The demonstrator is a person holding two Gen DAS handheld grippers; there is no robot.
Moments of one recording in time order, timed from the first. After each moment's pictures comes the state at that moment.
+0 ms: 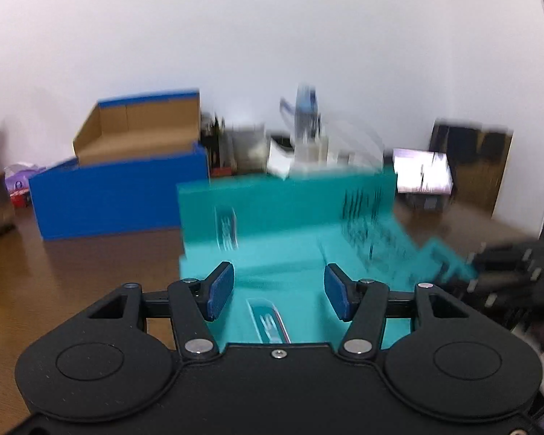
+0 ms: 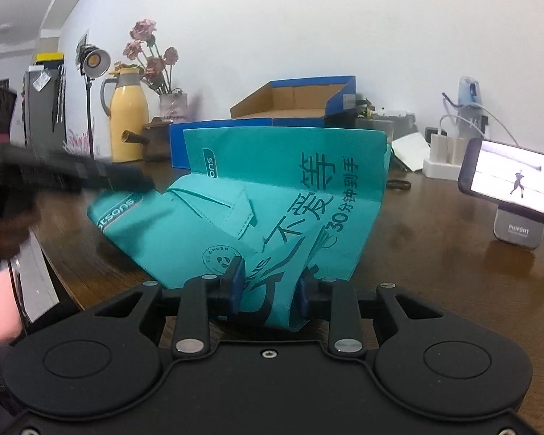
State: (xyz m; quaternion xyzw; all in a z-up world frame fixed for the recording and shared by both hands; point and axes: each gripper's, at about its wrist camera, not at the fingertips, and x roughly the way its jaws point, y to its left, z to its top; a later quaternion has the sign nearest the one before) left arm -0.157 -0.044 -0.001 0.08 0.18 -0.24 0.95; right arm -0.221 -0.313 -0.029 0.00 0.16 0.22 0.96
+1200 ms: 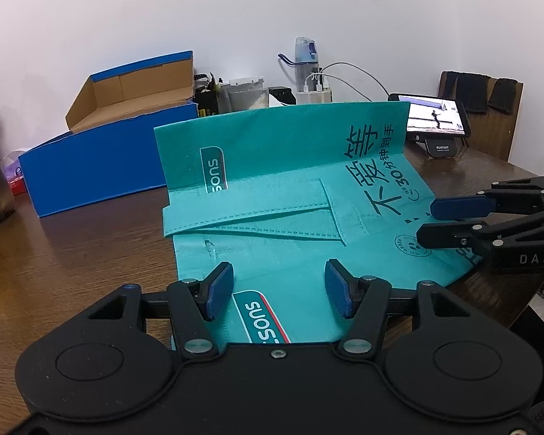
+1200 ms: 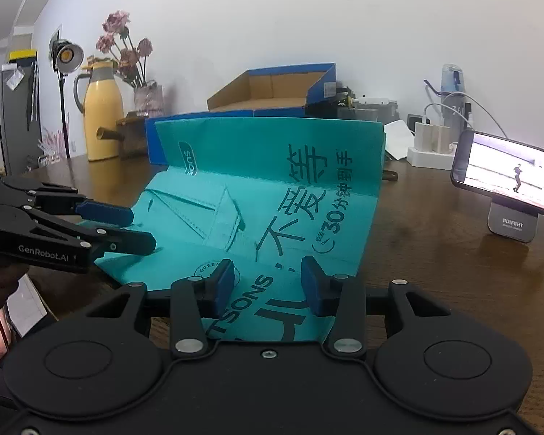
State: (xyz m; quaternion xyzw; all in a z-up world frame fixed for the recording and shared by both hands) left arm -0.150 -0.056 -0.019 0.11 0.22 -0.22 0.94; right arm -0.212 -0.294 -0.024 0.00 0.19 0.18 0.97
